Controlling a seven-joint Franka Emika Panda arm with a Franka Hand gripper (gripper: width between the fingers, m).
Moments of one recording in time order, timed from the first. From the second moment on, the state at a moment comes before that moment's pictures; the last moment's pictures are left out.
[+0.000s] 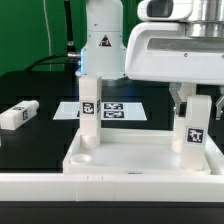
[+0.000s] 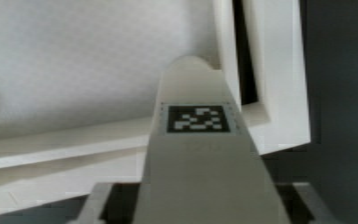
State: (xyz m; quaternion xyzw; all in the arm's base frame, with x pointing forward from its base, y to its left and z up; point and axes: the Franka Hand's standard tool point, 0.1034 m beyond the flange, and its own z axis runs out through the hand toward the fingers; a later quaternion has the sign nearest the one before) arm 0.637 0.090 0.105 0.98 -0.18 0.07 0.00
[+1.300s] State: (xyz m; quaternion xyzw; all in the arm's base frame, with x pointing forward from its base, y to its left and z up) arm 0.632 0.100 0.104 0.77 -0.64 0.04 -0.03
